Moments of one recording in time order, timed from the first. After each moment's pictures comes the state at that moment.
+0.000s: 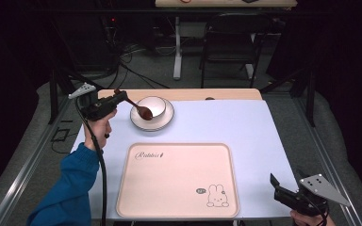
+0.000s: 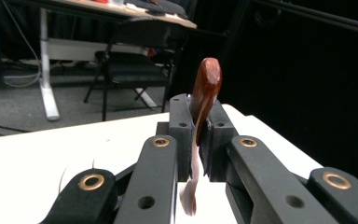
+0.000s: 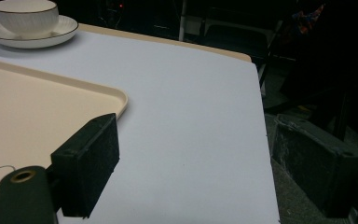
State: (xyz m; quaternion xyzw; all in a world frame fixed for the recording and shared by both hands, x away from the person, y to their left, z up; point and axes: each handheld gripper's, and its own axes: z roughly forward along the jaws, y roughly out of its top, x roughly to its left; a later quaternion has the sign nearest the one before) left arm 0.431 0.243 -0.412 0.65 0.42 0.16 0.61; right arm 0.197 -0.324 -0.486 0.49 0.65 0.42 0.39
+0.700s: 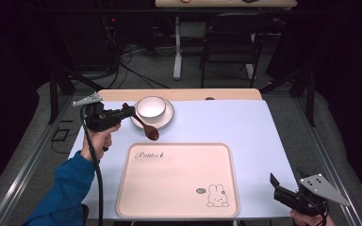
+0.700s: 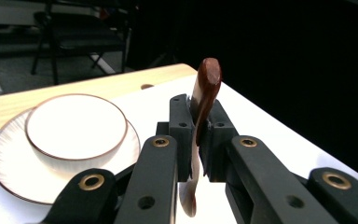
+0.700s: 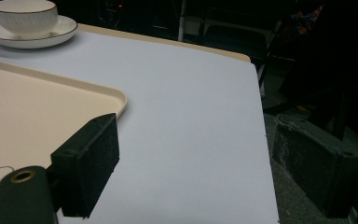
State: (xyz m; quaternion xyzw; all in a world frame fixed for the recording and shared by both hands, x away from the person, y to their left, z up) left arm 0.406 0.232 -0.420 0.72 0.37 0.07 0.59; right arm 0.197 -0.323 -0.486 0.49 0.65 0.42 0.39
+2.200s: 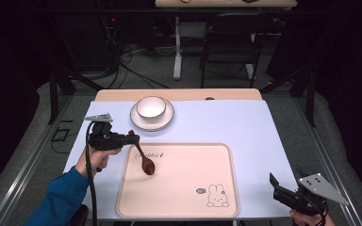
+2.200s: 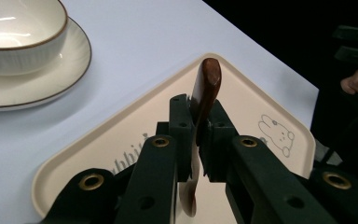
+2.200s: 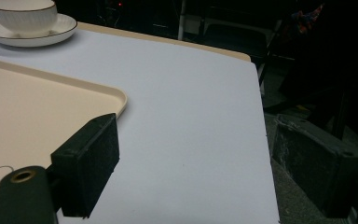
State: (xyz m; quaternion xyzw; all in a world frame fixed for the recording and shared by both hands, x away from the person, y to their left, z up) left arm 0.379 0.229 -0.452 0.80 0.34 -0.04 0.49; right arm 0.198 -0.322 -0.486 0.49 0.66 0.42 0.39
